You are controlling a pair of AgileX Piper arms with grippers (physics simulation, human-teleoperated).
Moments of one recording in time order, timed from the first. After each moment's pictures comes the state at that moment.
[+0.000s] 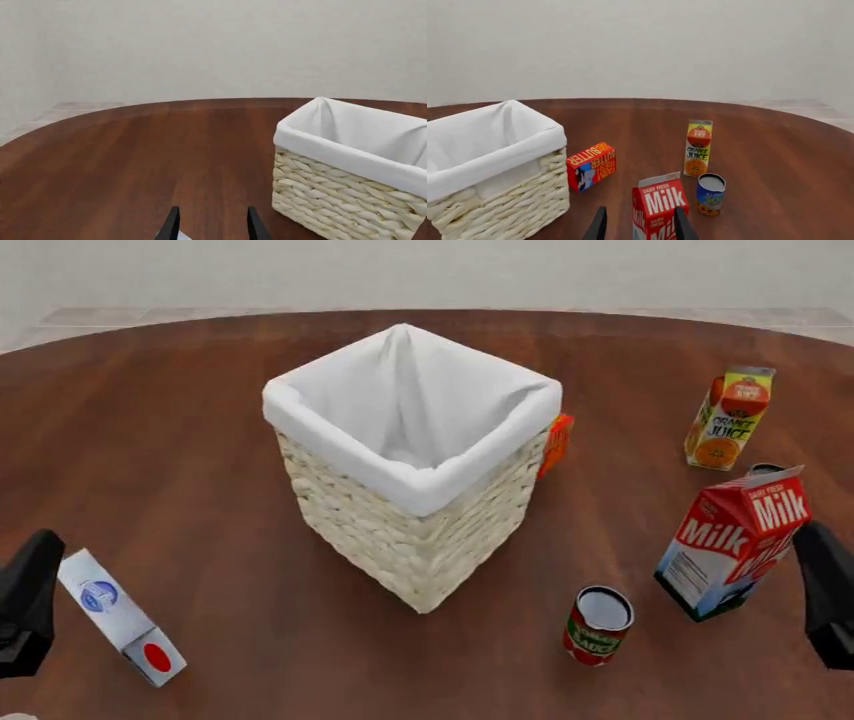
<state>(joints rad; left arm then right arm) 0.00 0.00 0.00 0.00 0.00 0.01 0.03 -0.04 0.02 0.01</state>
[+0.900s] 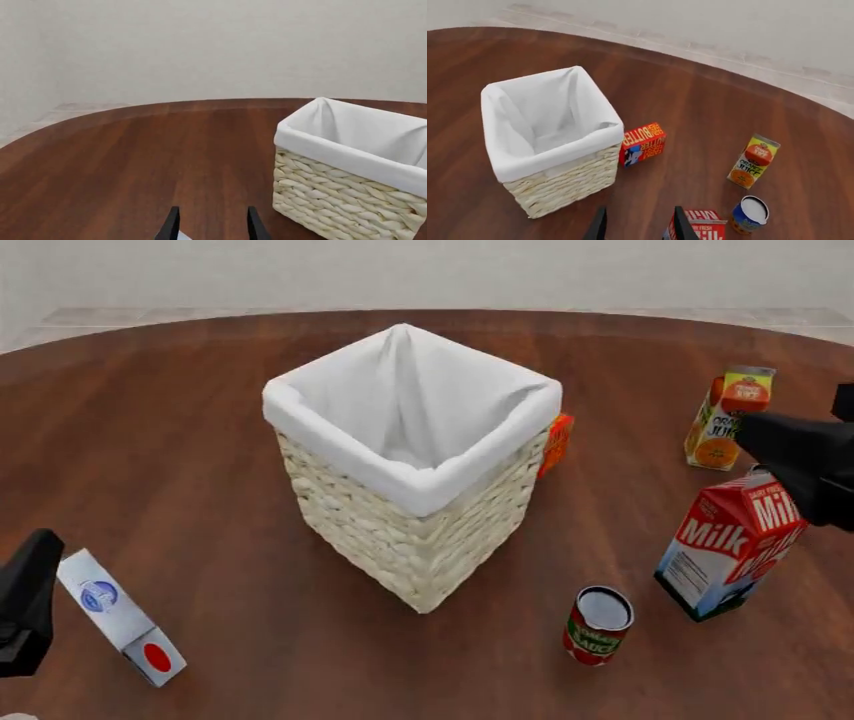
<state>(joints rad) 0.00 0.00 0.00 0.00 0.00 0.29 0.52 -0.61 0.43 -0.09</state>
